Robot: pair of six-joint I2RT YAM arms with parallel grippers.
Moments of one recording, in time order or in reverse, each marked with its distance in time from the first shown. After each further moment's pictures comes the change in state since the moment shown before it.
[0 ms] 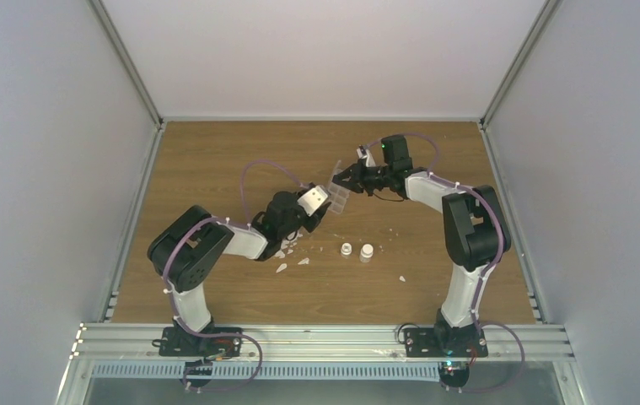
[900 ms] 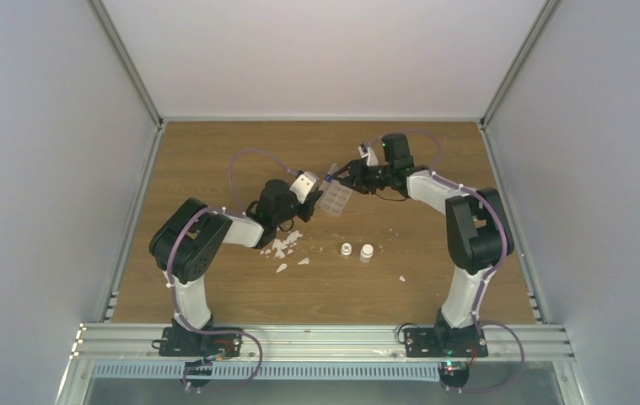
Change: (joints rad) left arm 0.111 0.056 0.080 -0.041 0.128 -0.166; right arm 0.001 -0.016 0.011 -0.051 0.039 -0.103
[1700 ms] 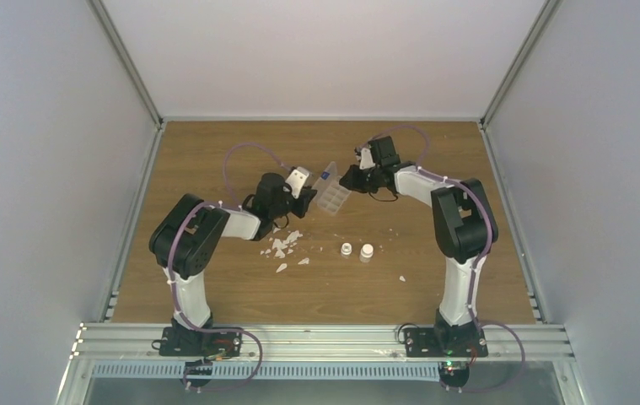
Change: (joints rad) left arm 0.056 0.025 0.046 -0.113 0.047 -0.065; right arm 0.044 0.098 0.105 -0.149 0.365 -0.230
